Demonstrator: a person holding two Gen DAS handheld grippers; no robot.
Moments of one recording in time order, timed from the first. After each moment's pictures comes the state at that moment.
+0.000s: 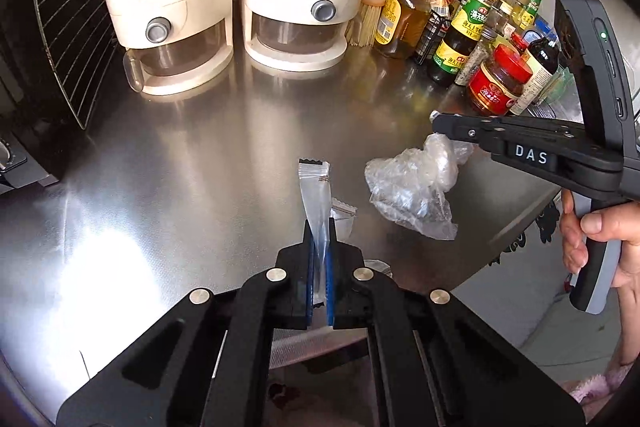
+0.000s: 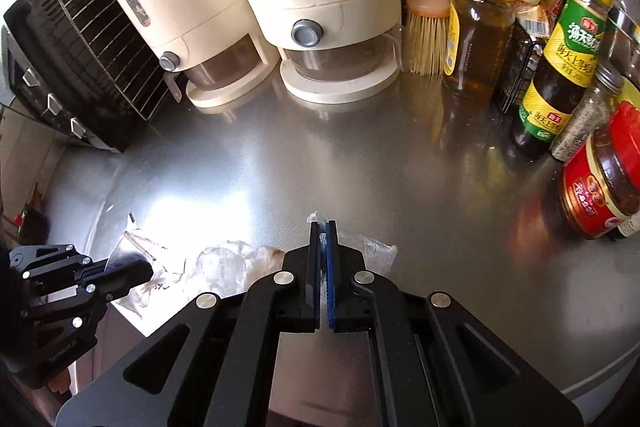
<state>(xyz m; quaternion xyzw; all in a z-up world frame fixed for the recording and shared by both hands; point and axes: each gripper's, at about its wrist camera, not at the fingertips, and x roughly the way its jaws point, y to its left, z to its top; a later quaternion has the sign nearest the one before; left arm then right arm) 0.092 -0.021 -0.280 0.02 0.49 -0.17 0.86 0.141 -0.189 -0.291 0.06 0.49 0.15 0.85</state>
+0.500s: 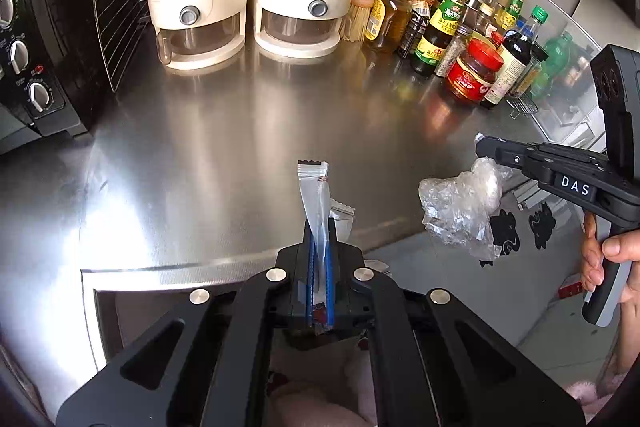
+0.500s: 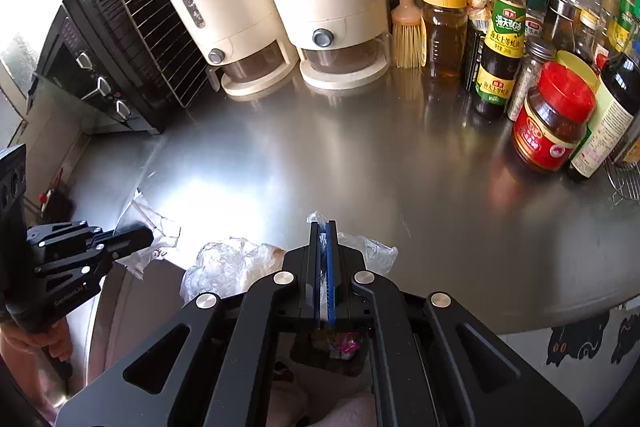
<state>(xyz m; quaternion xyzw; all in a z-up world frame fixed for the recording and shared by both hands) 0.010 -0.013 -0.266 0.00 0.48 -0.16 0.86 0.041 -0.211 -0.258 0.07 0.47 0.16 0.87</state>
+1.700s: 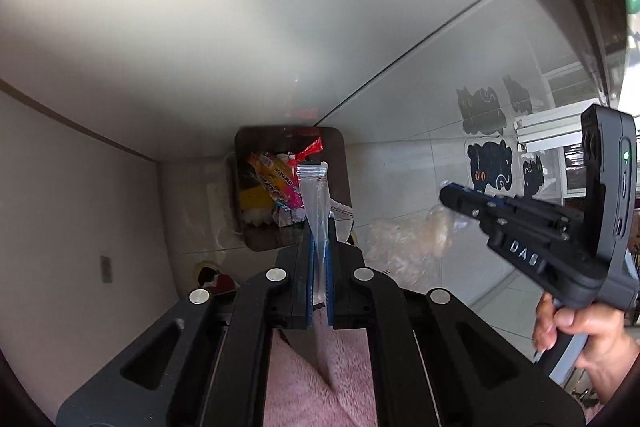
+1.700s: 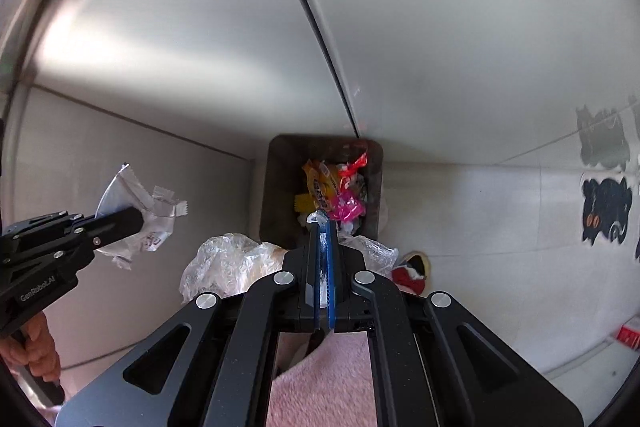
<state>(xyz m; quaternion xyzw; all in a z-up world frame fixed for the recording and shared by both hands) -0.023 -0.021 -0.551 -0.07 0.67 -0.15 0.73 -0.037 -0.188 -0.543 0.11 0.66 0.10 0.74</state>
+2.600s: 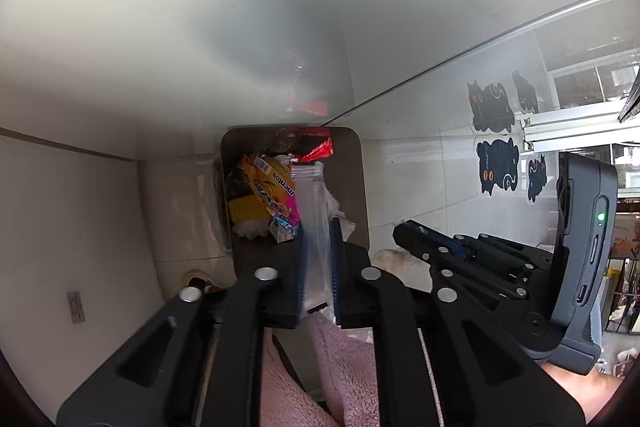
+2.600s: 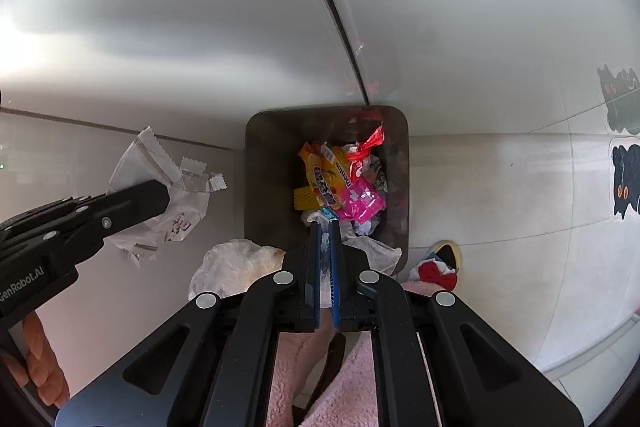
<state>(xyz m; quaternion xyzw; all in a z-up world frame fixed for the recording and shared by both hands) 0.012 -0.034 -0.629 -0.07 0.68 -0.16 0.71 -0.021 -0.169 -0.643 0.14 0.68 0.09 0.71</state>
